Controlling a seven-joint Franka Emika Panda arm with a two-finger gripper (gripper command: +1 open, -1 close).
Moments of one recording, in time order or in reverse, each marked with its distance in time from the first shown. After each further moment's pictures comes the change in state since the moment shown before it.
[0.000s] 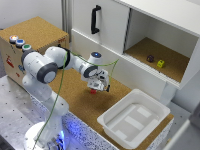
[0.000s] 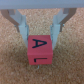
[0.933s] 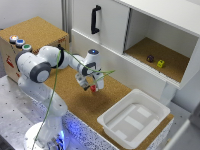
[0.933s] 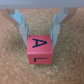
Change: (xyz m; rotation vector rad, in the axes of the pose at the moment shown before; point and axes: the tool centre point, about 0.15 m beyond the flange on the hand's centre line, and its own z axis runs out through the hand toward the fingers) arm -0.005 0.016 -0.020 -0.049 0.046 1.302
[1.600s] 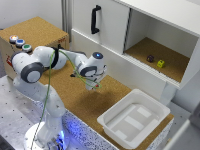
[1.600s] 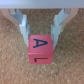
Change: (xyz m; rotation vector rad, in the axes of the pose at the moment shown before) arm 0.007 0.039 -0.002 0.090 -0.195 0.754
